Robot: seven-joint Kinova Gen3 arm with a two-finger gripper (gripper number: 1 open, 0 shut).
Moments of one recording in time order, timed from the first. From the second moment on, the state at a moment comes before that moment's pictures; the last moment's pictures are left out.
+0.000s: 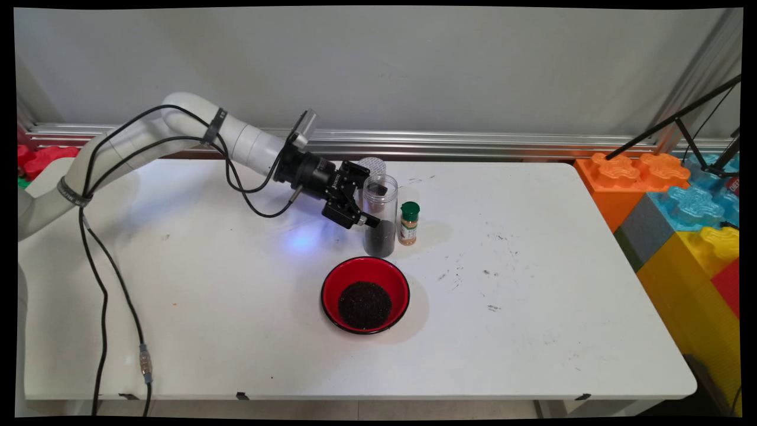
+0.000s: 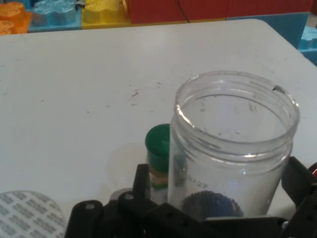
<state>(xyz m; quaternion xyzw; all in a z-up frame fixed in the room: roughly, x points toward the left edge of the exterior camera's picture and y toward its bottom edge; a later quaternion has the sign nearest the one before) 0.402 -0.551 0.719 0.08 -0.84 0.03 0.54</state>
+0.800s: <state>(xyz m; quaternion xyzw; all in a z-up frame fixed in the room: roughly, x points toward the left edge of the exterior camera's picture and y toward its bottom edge) 0.390 -0.546 0.705 0.07 -0.82 0.03 0.56</state>
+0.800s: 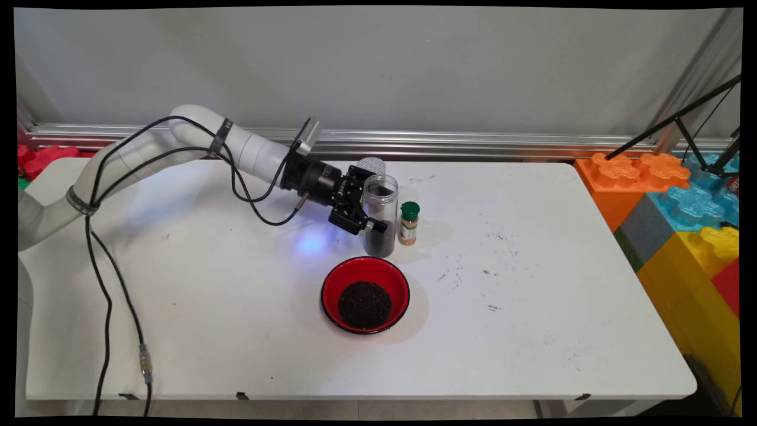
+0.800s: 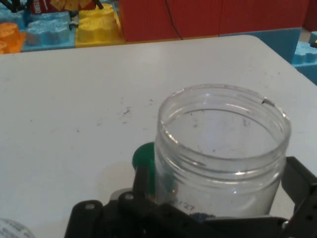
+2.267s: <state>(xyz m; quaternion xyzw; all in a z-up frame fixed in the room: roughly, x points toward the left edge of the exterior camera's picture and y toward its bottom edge) 0.387 -0.544 0.701 0.05 -0.81 0.07 0.58</state>
